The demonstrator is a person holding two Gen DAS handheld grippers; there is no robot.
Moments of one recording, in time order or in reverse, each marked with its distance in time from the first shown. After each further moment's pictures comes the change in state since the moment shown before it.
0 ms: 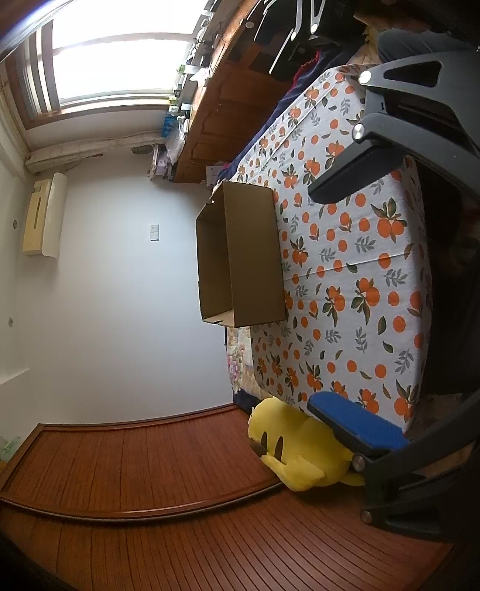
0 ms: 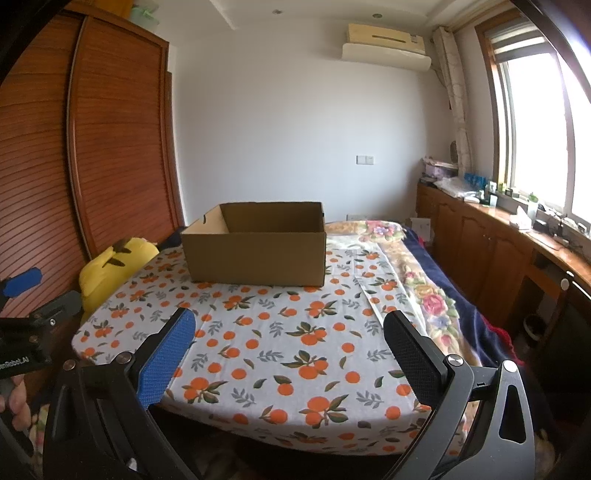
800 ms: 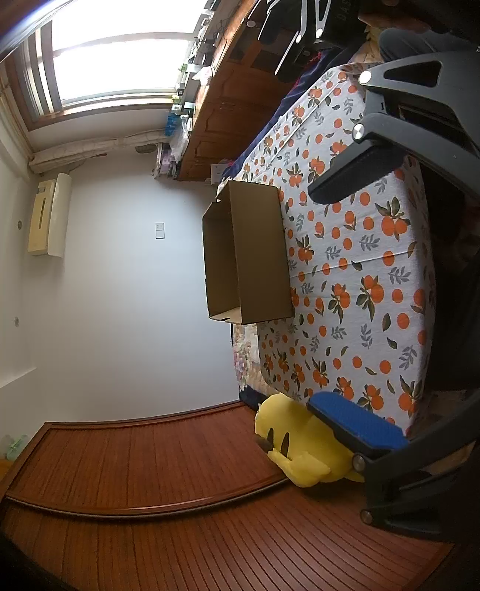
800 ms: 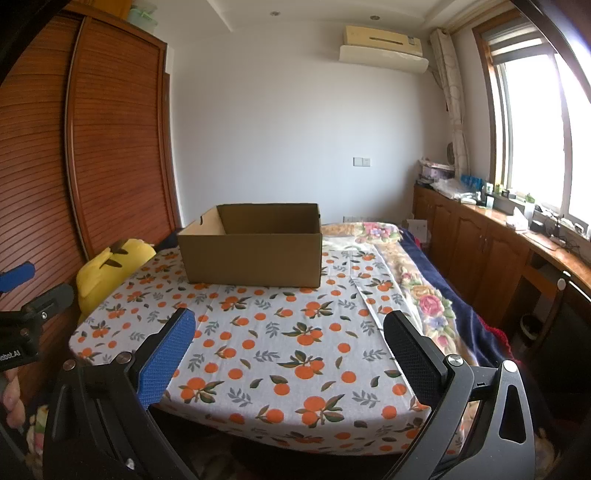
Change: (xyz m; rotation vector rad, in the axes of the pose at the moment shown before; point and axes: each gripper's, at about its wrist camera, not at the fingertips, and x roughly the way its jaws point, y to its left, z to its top) left arm -0.005 0.001 0.004 0.004 -0.021 0.012; right arm -0.003 -0.002 0.000 0.001 -0.006 -0.011
